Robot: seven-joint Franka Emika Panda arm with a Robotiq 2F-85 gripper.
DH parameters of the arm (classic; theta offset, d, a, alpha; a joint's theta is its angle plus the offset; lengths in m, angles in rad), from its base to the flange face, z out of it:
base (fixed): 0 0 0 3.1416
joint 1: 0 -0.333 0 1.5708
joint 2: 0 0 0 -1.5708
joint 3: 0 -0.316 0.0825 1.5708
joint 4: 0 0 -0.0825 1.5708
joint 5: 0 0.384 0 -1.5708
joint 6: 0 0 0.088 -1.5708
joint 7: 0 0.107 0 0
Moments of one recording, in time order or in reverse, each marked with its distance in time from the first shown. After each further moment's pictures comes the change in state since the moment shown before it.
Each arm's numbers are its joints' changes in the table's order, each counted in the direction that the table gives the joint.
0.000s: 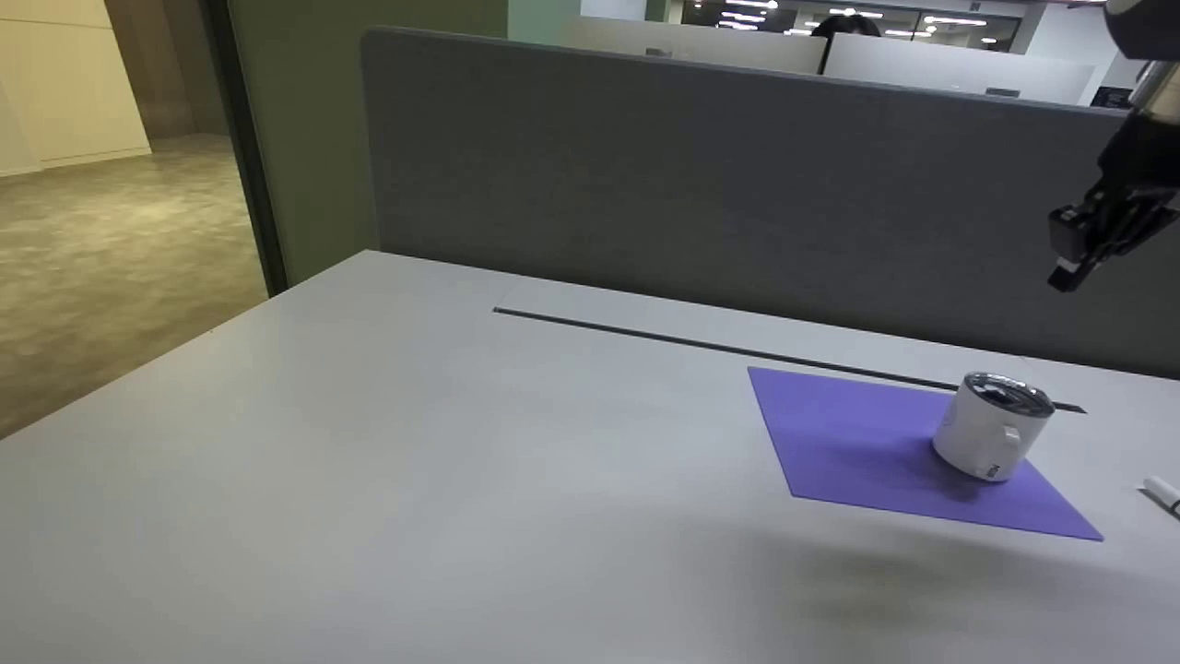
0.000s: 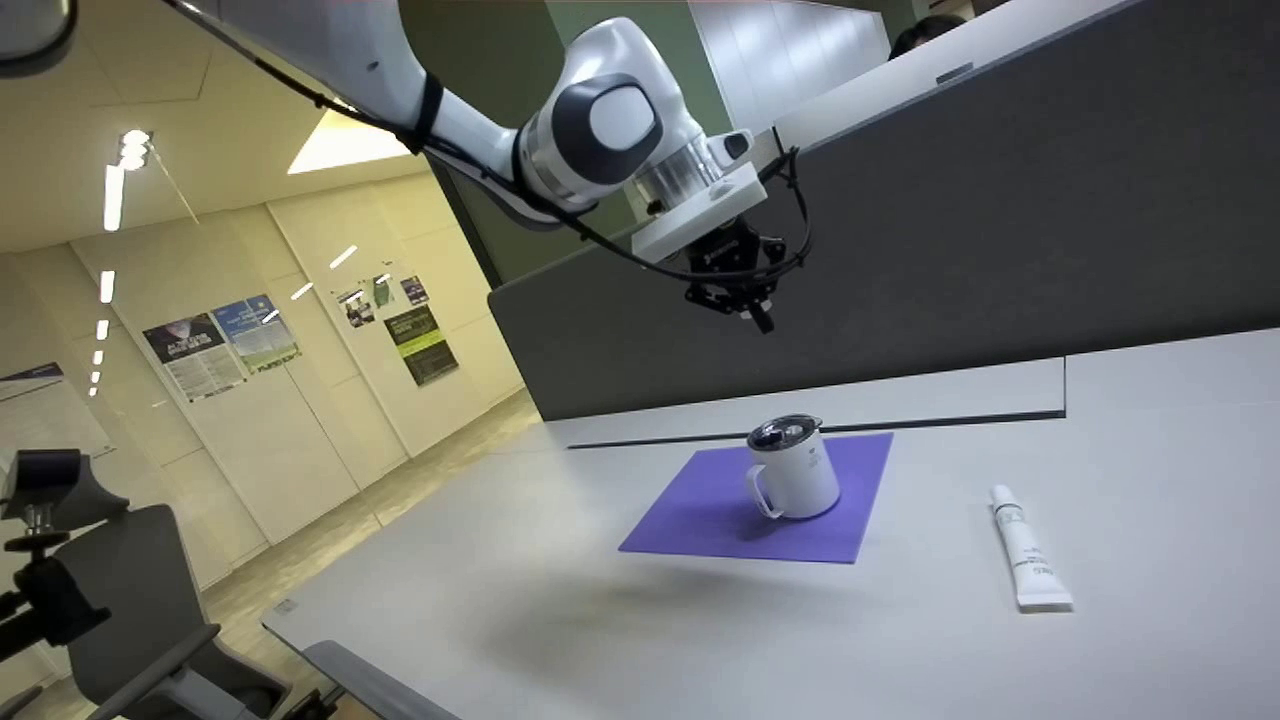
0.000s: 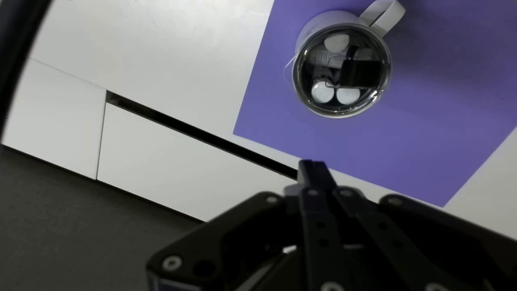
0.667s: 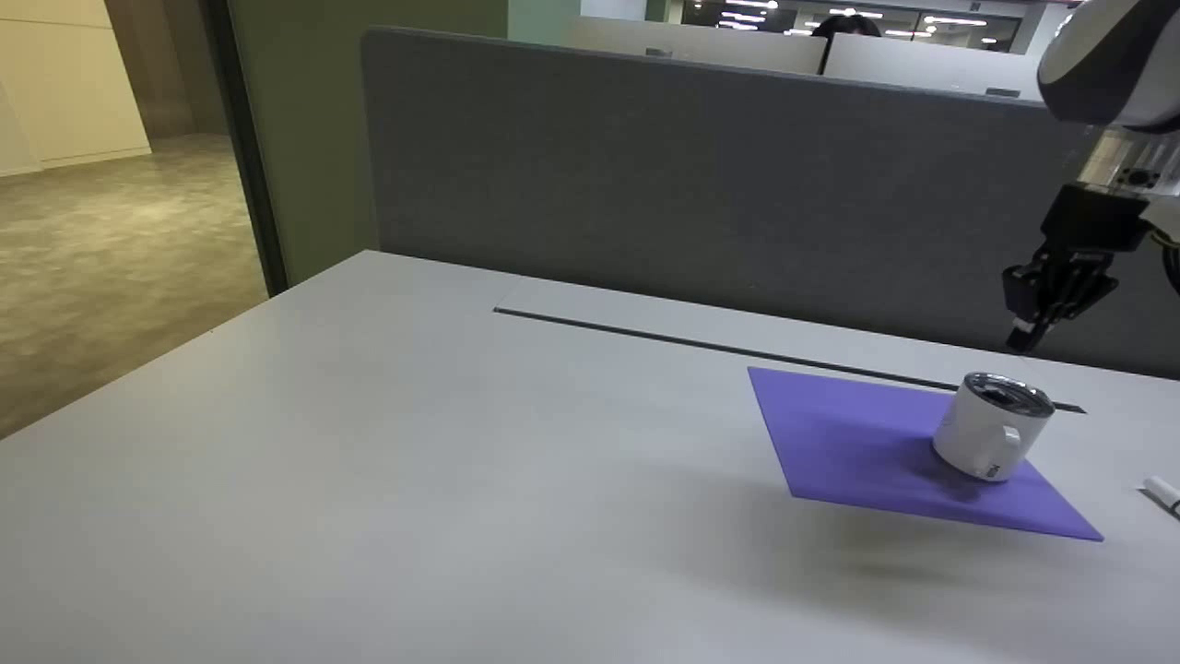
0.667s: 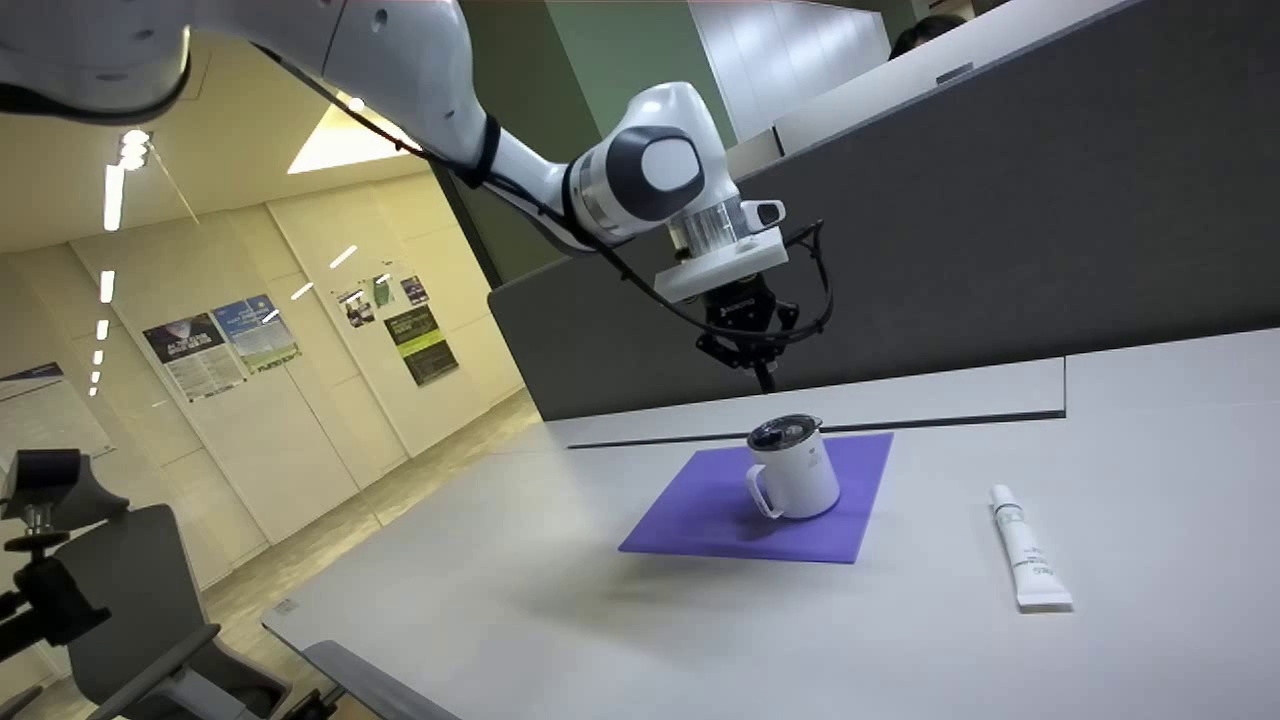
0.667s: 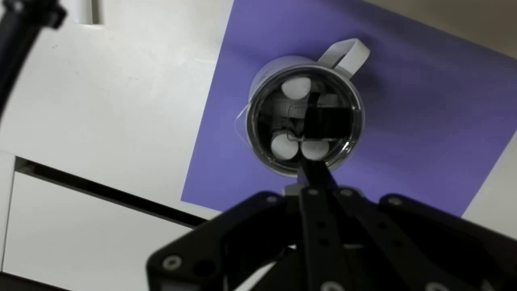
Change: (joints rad) arm 0.039 0.183 -0.058 -0.174 -0.005 0.216 0.028
